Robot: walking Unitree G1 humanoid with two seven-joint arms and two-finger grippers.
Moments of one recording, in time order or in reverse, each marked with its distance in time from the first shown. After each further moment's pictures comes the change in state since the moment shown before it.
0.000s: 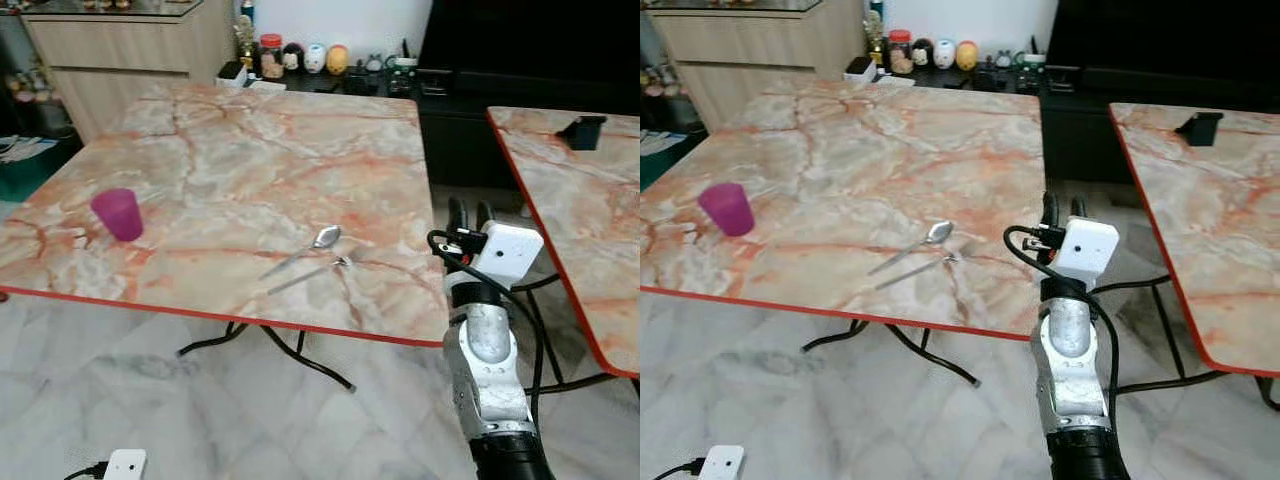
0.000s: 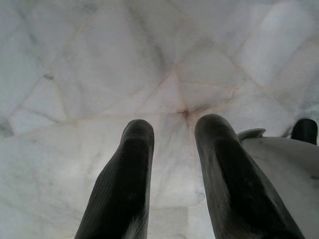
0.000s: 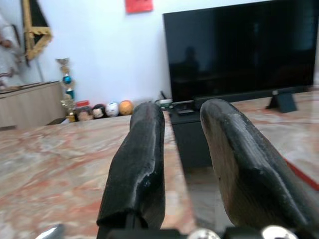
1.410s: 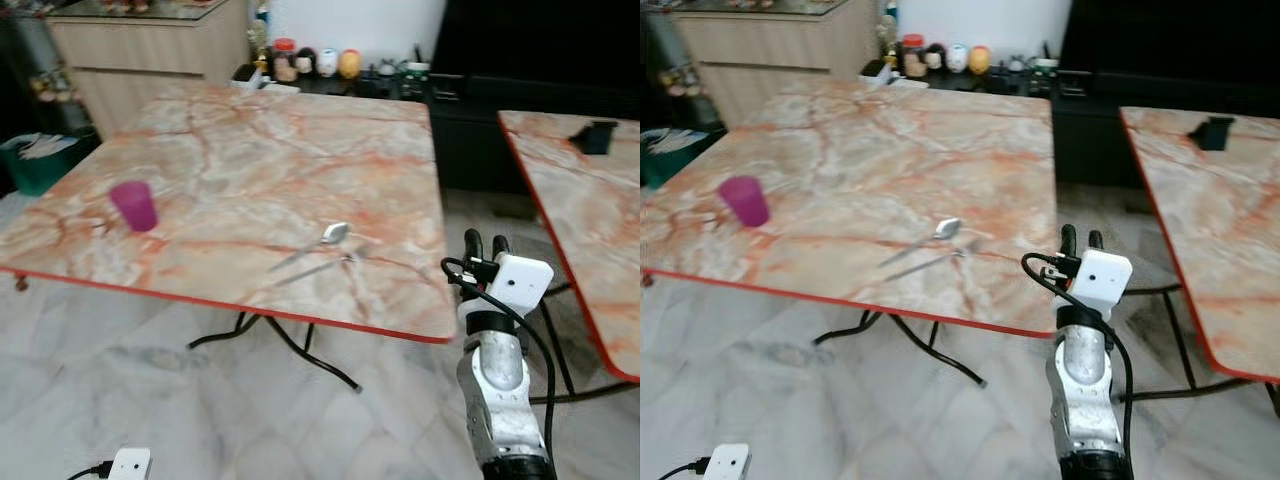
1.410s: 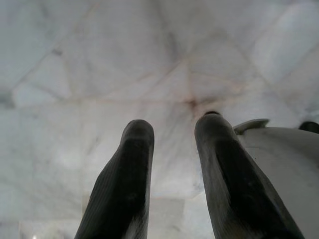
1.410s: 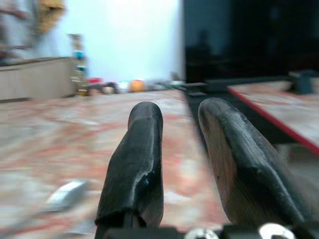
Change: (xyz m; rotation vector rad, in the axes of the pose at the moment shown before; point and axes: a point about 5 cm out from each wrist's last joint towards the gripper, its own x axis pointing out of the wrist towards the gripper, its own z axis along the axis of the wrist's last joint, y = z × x) left arm 0.000 0.000 0.000 -0.004 0.001 0.000; right arm -0.015 -0.010 -0.020 -0.032 0.061 -0.003
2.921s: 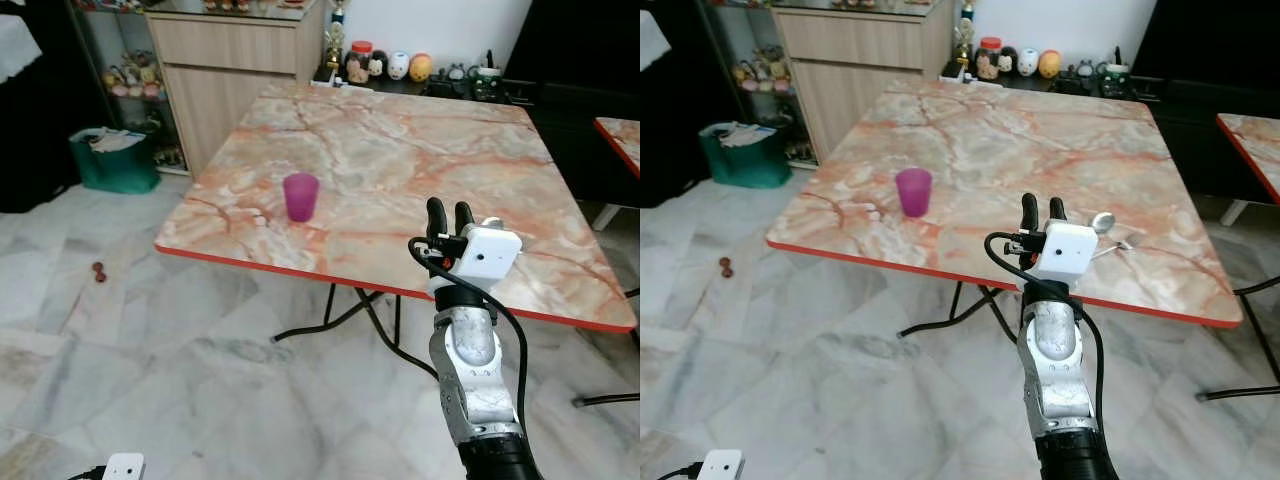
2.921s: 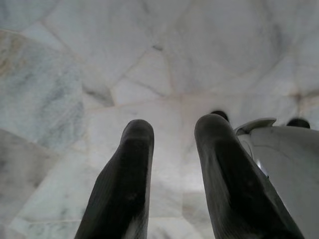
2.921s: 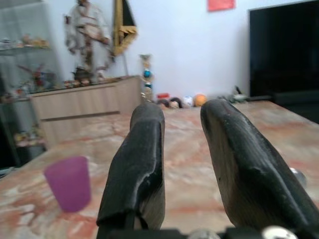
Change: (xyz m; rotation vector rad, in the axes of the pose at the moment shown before) left arm 0.000 -0.001 -0.002 -0.001 0.009 -0.001; right arm 0.010 0.024 0.019 0.044 -0.066 0.084
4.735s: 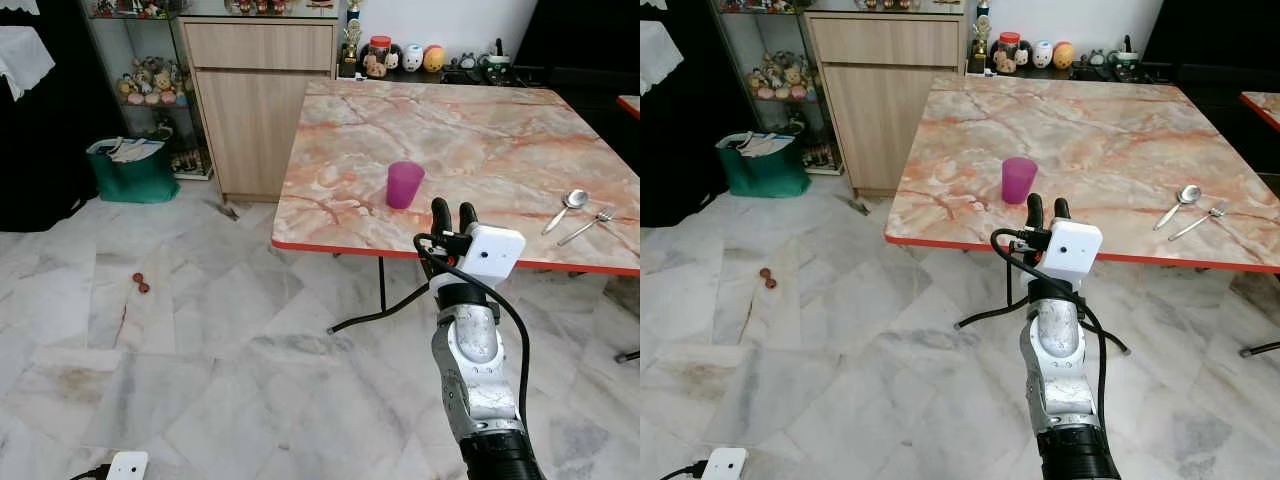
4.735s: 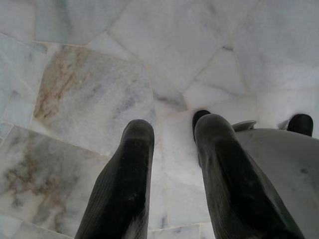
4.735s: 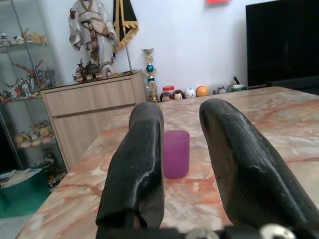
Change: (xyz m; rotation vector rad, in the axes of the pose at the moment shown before) left arm -0.001 0.002 -0.001 0.000 0.001 0.001; right arm 0.002 0.003 -0.002 0.028 0.019 -0.008
